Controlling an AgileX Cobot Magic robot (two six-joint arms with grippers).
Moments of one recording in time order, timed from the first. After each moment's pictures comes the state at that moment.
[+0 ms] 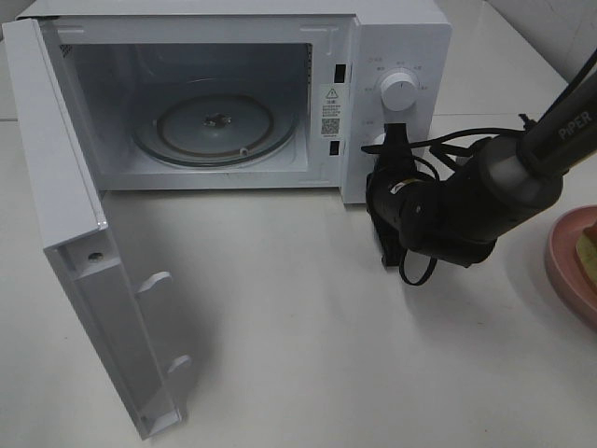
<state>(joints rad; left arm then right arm) -0.04 0.00 -0.52 -0.05 1.07 -0.02 0.52 2.15 -0.94 0.68 -0.75 1.25</state>
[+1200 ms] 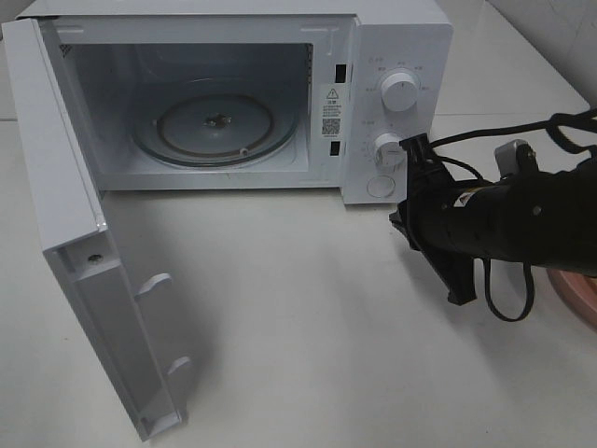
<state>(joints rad) -0.04 0.00 -0.52 -0.05 1.07 -0.02 0.51 1.76 -0.62 0.53 -0.44 1.06</state>
